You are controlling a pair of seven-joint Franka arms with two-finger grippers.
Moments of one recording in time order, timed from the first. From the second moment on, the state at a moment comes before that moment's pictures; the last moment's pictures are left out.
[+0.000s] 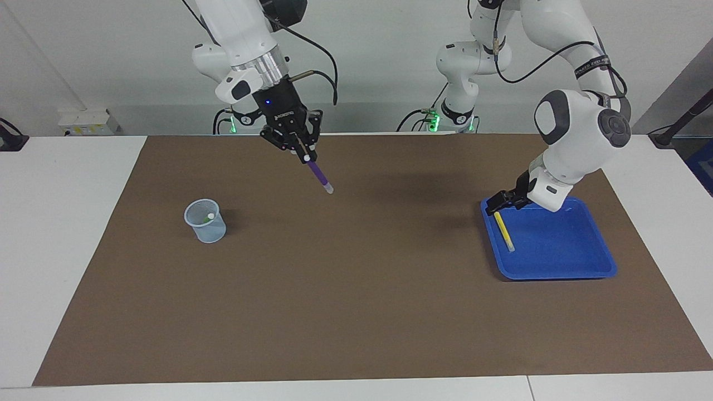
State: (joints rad) left arm -0.01 0.17 -0.07 -1.77 -0.27 1.83 -0.27; right arm 0.15 -0.05 0.26 -1.76 0.32 2.15 0.50
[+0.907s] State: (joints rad) left arm -0.10 0.08 -0.08 -1.78 -0.66 2.07 -1.23; right arm 0.37 0.03 0.26 -1.92 0.35 2.75 0.83
